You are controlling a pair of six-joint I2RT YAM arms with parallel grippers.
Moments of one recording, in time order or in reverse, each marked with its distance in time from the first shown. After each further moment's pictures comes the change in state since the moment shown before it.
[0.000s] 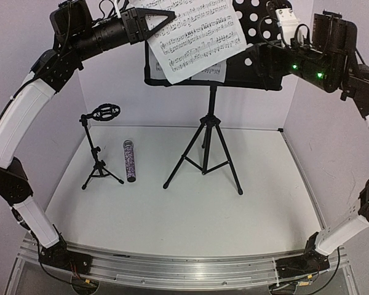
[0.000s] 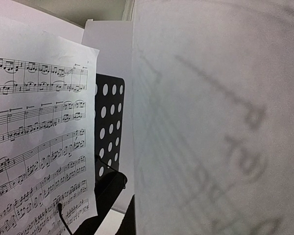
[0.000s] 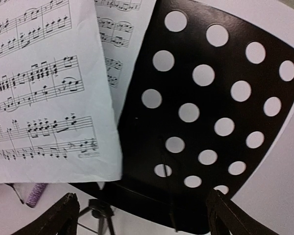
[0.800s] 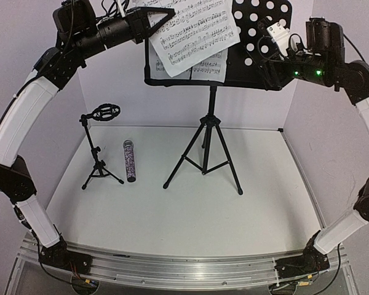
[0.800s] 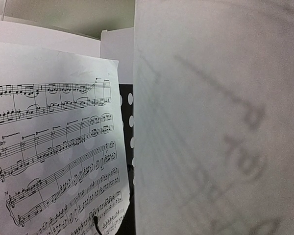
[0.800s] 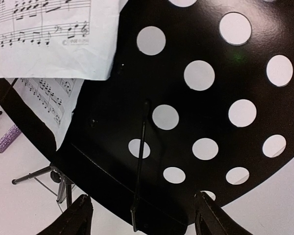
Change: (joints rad) left arm -0.002 0.042 0.063 -0.026 -0.107 0.183; right arm -0.270 0.033 0.036 -0.172 -0.312 -0.231
